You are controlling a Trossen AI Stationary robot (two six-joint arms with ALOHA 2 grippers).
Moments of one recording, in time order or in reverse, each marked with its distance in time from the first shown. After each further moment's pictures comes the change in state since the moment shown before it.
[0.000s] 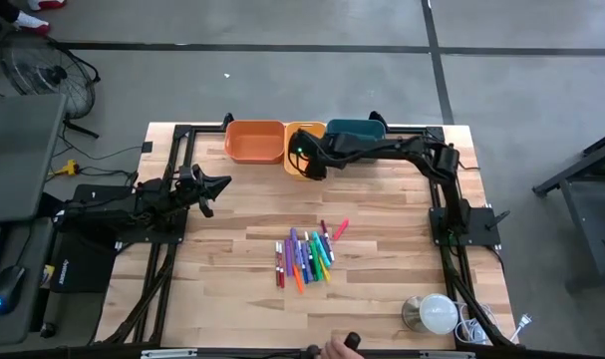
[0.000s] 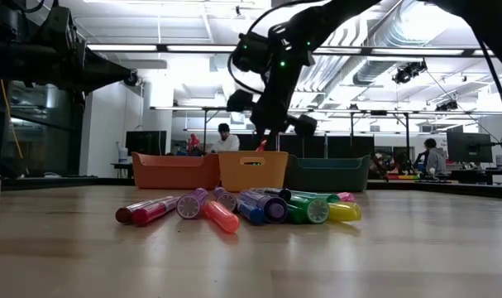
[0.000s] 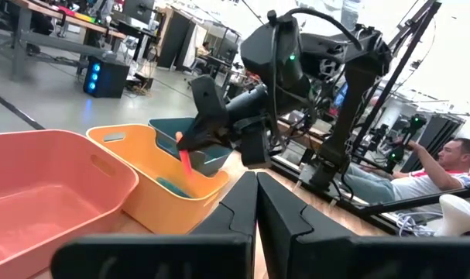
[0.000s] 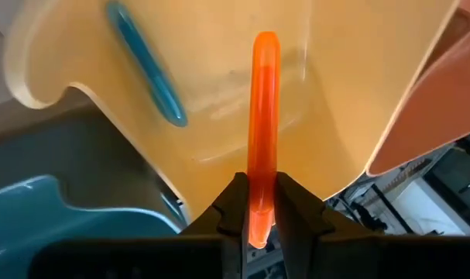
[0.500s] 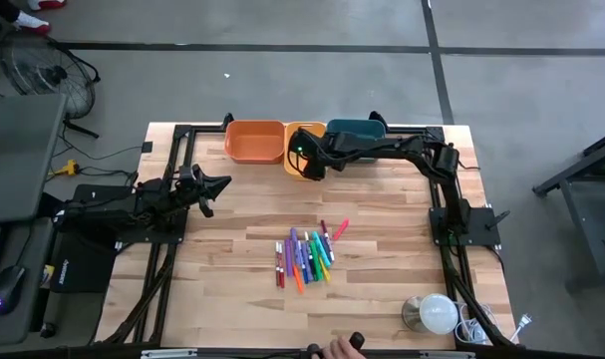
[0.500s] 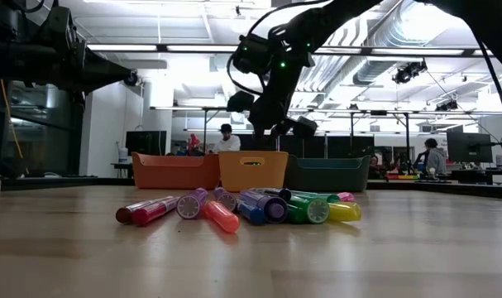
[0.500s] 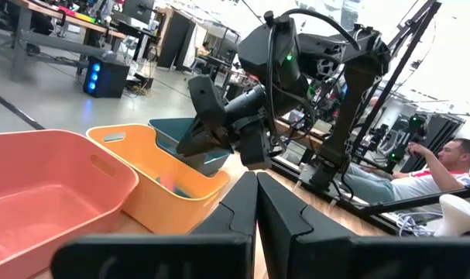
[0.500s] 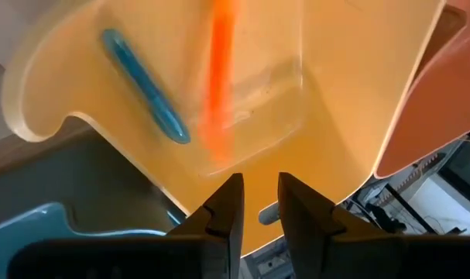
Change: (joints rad) left arm 0.000 0.000 0.000 0.000 0.000 0.000; right arm -0.006 0.001 0.000 -0.002 -0.037 0.083
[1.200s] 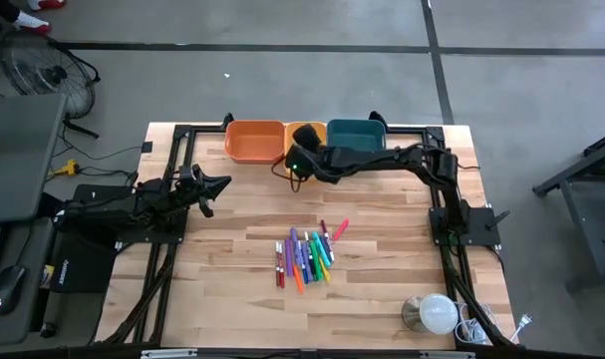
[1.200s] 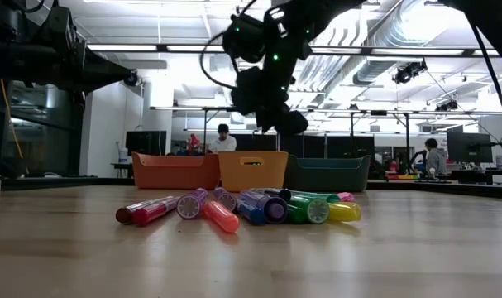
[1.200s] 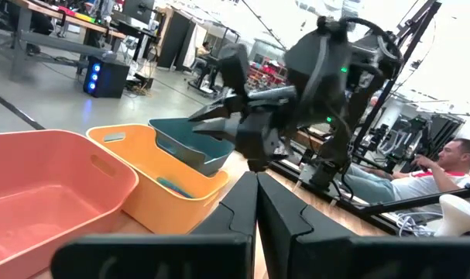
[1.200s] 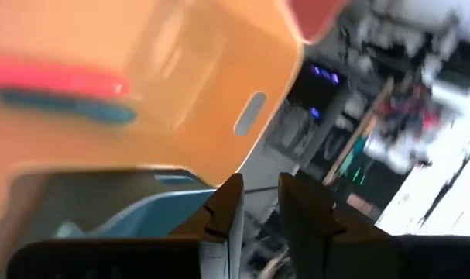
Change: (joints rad) left arm 0.000 0.000 0.000 0.000 0.000 0.000; right arm 0.128 -0.009 -0.001 0.040 0.435 0.660
